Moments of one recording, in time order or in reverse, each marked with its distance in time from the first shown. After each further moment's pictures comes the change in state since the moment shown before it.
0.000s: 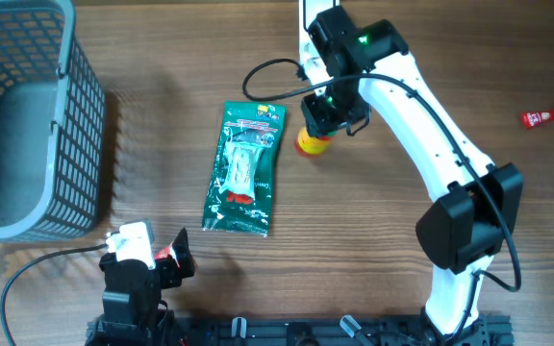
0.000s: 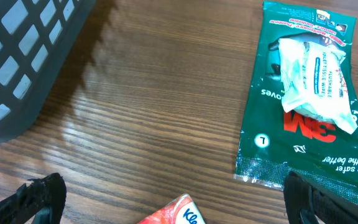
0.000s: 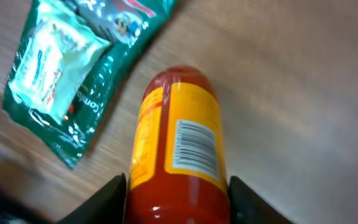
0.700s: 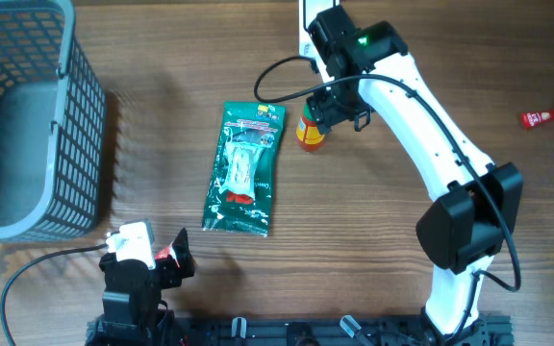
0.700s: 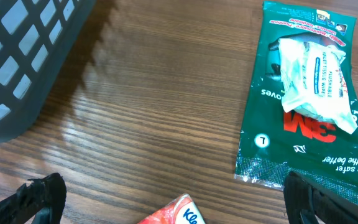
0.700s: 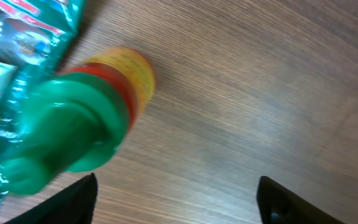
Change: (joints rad) left arm 0.000 0.000 0.000 0.000 0.000 0.000; right arm -0.001 0.000 0.005 0.016 0.244 0.098
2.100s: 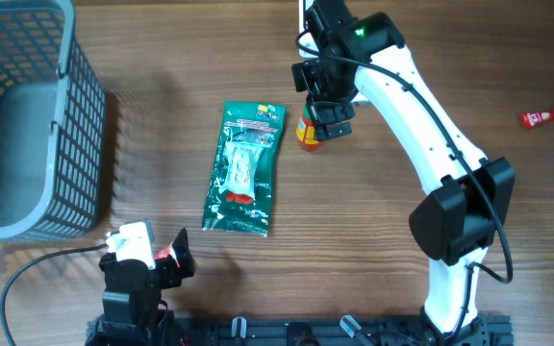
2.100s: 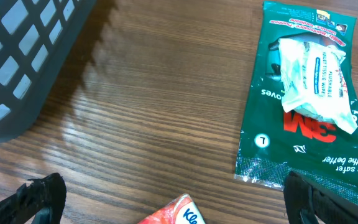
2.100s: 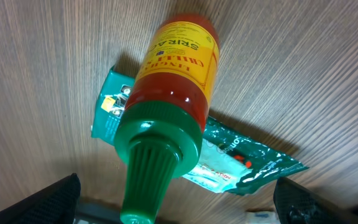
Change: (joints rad) left arm 0.000 0.000 0.000 0.000 0.000 0.000; right arm 0.000 0.057 0.085 0.027 -0.305 1.651
